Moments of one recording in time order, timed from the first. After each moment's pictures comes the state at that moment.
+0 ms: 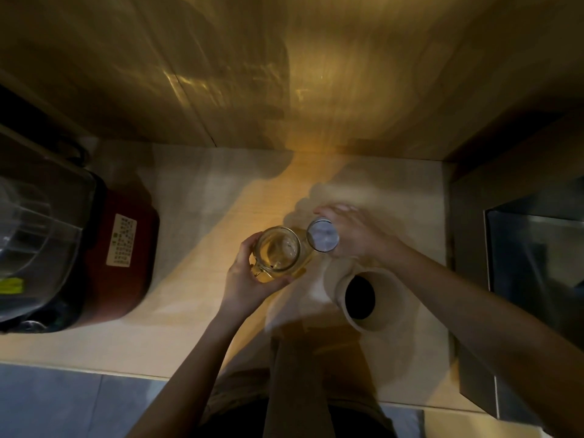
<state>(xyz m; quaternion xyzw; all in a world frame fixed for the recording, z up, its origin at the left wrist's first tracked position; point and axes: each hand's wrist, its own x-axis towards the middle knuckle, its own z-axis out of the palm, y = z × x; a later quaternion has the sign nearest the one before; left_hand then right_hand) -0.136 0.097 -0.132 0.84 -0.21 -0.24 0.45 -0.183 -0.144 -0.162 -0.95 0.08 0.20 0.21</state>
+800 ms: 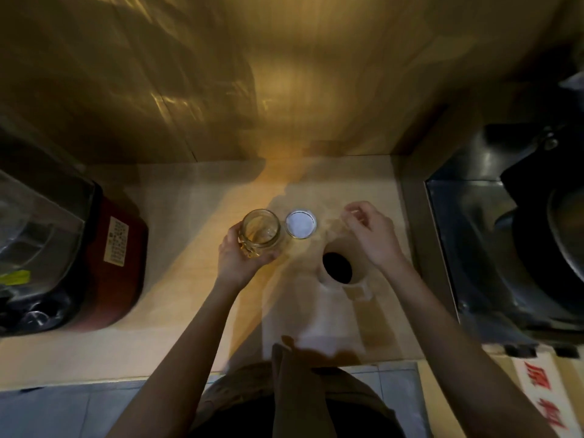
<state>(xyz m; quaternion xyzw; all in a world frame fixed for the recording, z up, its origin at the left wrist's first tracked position) -0.138 0.097 -0.130 0.85 -0.15 -0.27 0.42 -0.286 -0.095 -0.071 -0.79 0.42 -0.12 0.44</state>
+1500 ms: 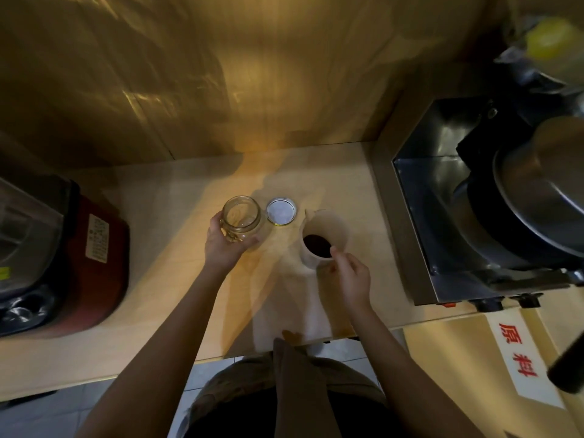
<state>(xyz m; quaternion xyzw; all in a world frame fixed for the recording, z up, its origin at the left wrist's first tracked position) -0.145 0.093 -0.125 0.83 -0.12 -0.30 0.46 -0.349 -0.002 -0.107 -0.53 0.56 -0.24 0.59</state>
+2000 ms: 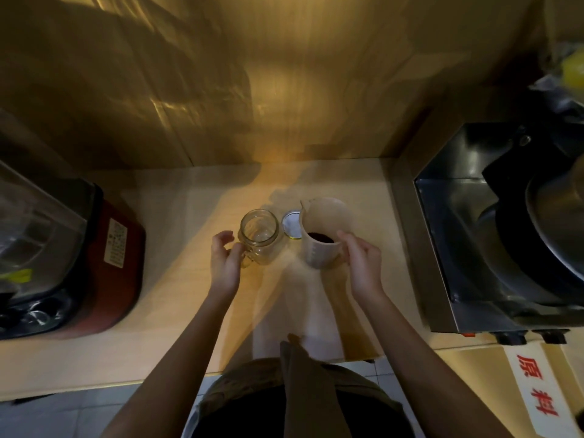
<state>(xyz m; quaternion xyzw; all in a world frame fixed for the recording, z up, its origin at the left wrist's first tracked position) -0.141 0.112 -0.134 0.78 -0.08 -0.27 0.56 -0.301 -0.036 -0.090 -0.53 0.47 -0.30 0.64</state>
